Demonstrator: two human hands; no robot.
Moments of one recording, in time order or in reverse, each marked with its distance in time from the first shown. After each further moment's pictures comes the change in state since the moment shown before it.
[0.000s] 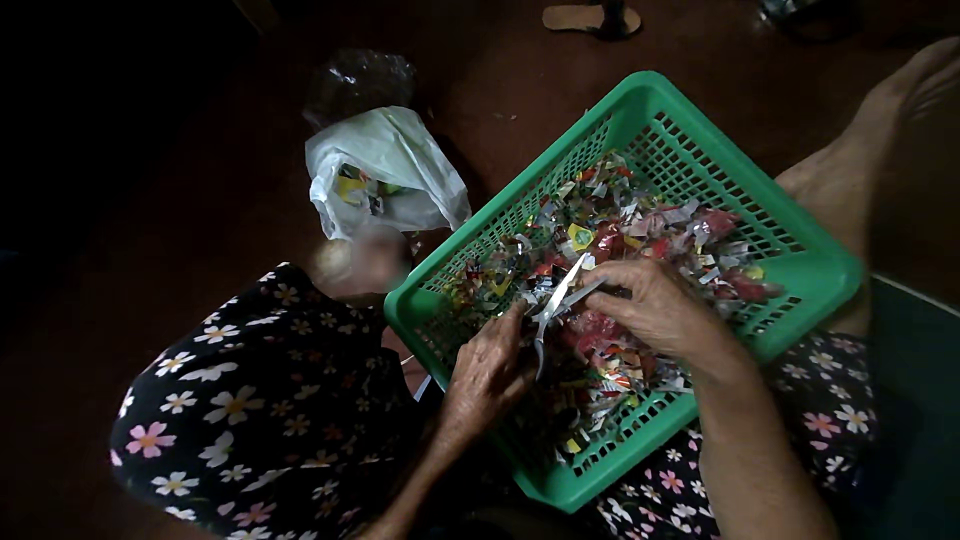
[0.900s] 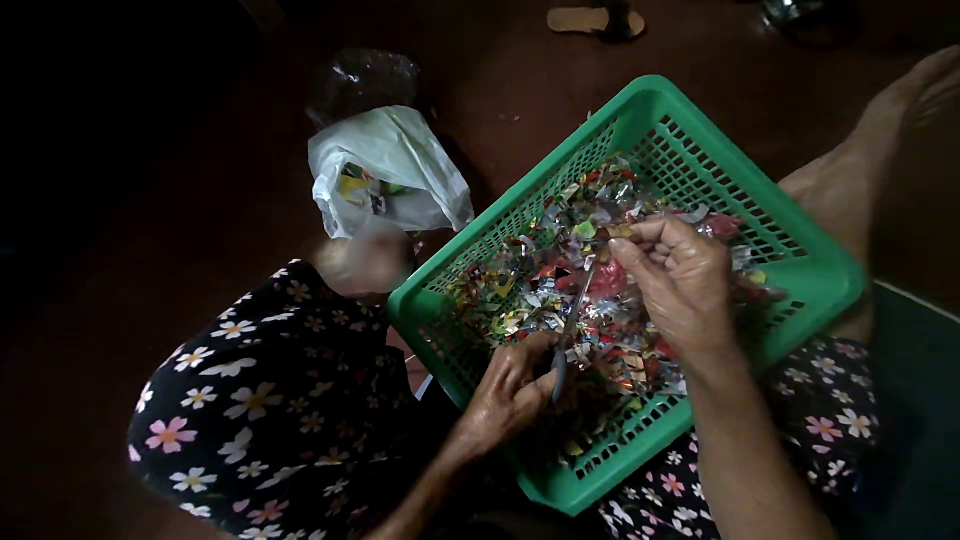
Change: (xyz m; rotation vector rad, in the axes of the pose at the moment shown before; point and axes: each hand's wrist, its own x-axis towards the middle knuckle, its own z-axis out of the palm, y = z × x) left_hand 0.000 0.011 0.011 -0.642 -0.169 -0.074; right_hand 0.006 -0.002 0.008 0.125 0.496 -0.122
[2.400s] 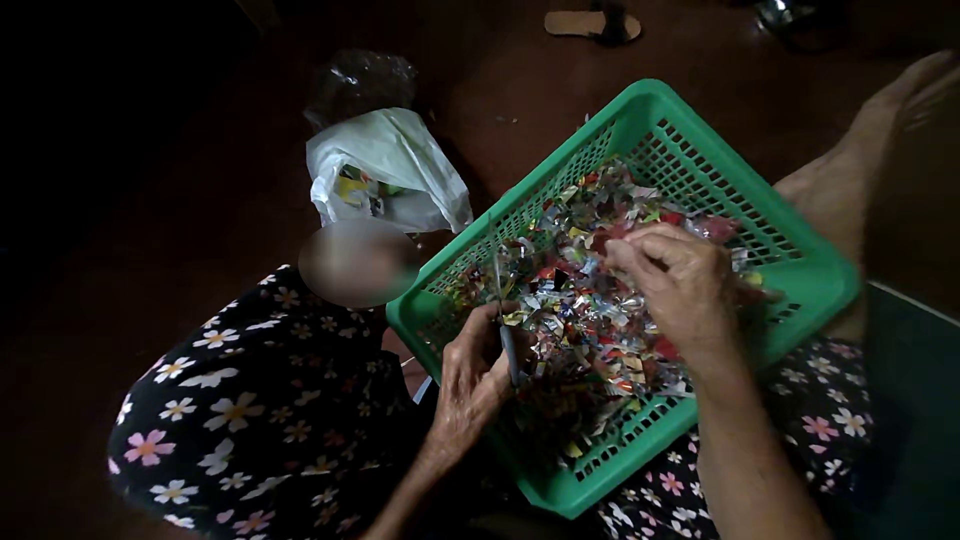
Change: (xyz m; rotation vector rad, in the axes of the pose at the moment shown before) left_hand -0.012 0.012 -0.014 -0.039 0.429 0.135; right_hand 0.004 -0.001 -0.008 -0.319 -0.048 -0.072
